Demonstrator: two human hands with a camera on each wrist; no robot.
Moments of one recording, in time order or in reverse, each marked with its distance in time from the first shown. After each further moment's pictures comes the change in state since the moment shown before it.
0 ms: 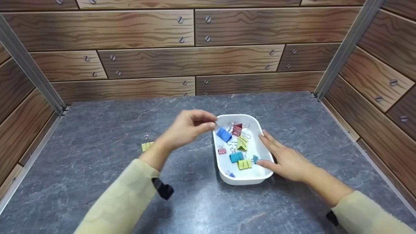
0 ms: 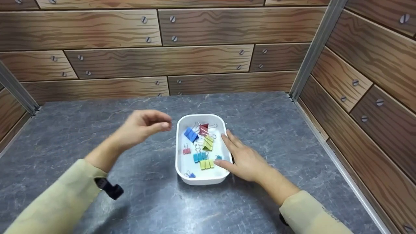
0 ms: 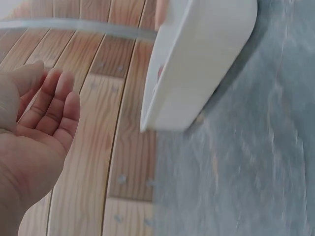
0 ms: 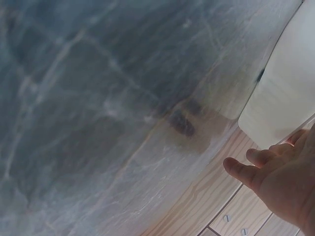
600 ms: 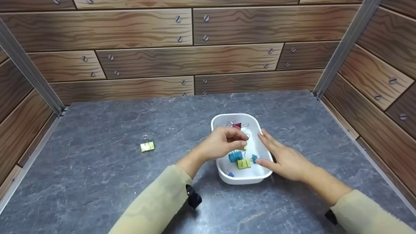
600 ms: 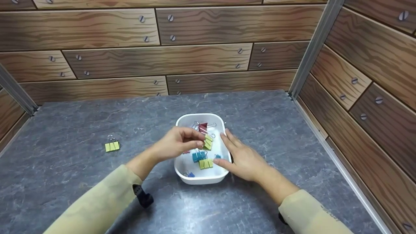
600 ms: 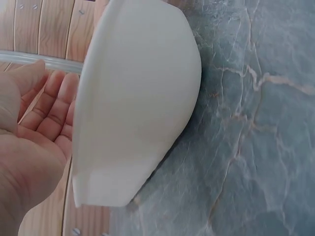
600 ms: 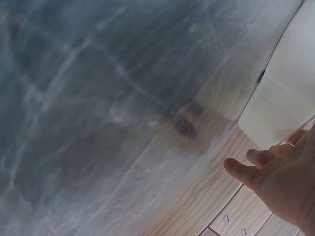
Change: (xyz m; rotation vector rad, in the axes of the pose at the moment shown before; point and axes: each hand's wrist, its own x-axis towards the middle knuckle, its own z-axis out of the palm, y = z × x) left_hand 0.029 -0.028 0.091 -0.124 -0.161 0.002; right_hand -0.001 0.001 0.001 0.008 0.023 -0.026
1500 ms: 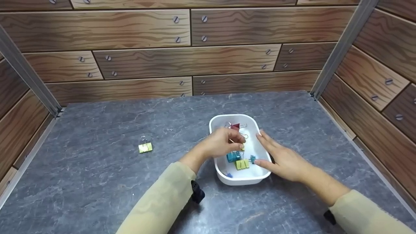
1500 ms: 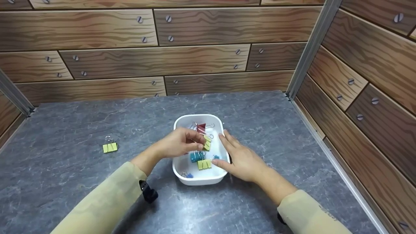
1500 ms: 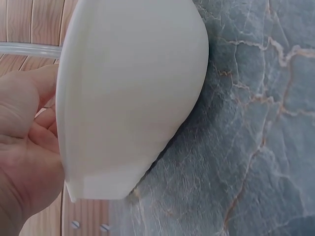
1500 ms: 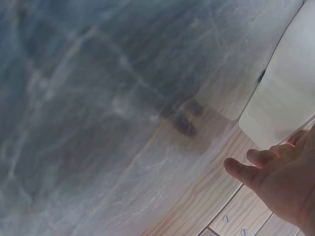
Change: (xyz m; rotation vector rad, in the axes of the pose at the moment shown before) left_hand 0.017 -0.009 -0.001 0.316 -0.070 -0.090; right_hand -0.001 0.000 0.000 0.003 -0.009 0.014
